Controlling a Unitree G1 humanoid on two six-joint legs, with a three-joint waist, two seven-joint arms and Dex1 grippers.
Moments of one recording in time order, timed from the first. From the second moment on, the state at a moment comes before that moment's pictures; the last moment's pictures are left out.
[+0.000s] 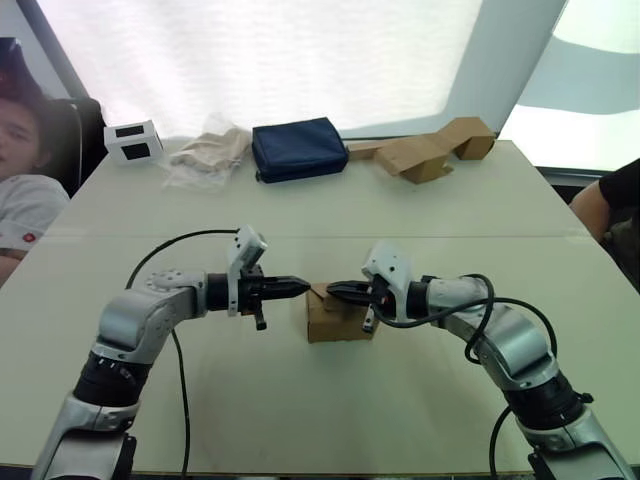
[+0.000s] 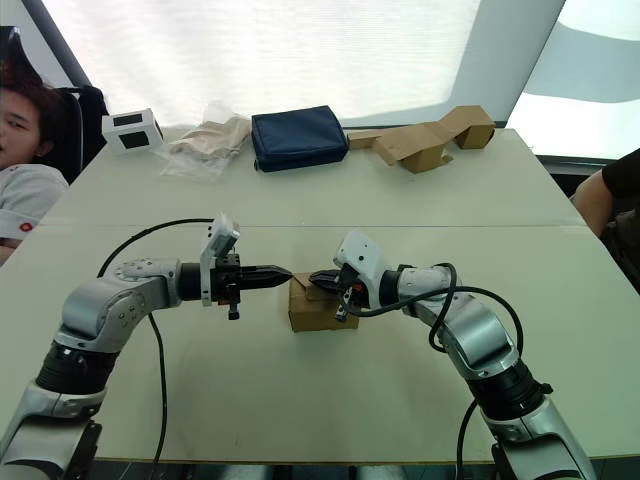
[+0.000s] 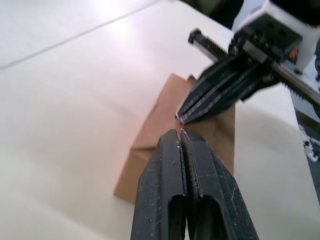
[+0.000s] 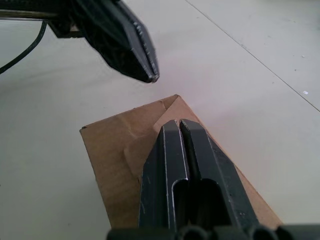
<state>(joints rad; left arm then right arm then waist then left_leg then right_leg) -0.52 0.52 -0.06 -0.13 -0.60 0.79 -0.93 -0.46 -0.54 0.24 -0.34 0.34 0.69 0.79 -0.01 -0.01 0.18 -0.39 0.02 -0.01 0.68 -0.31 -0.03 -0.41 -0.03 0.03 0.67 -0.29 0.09</state>
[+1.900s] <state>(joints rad) -0.52 0.48 -0.16 -0.11 -0.46 0.69 -0.91 -0.43 -0.59 0.29 -0.41 0.26 0.67 0.81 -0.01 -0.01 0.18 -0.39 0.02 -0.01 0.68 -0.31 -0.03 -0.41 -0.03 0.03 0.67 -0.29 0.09</state>
